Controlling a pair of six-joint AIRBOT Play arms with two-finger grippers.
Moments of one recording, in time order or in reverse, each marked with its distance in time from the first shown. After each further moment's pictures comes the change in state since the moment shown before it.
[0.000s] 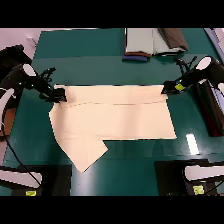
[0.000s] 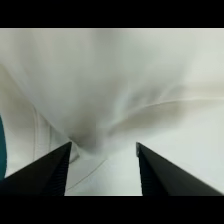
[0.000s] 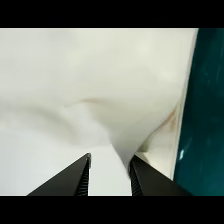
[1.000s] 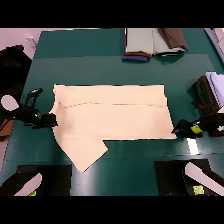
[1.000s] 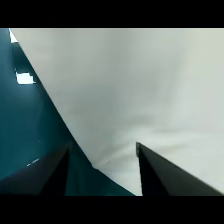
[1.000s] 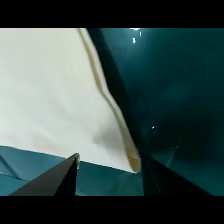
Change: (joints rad) left arm -0.001 0.620 -0.569 0.076 -0.015 -0.096; right arm -0.359 0.441 -0.737 -0.003 0.132 -0.069
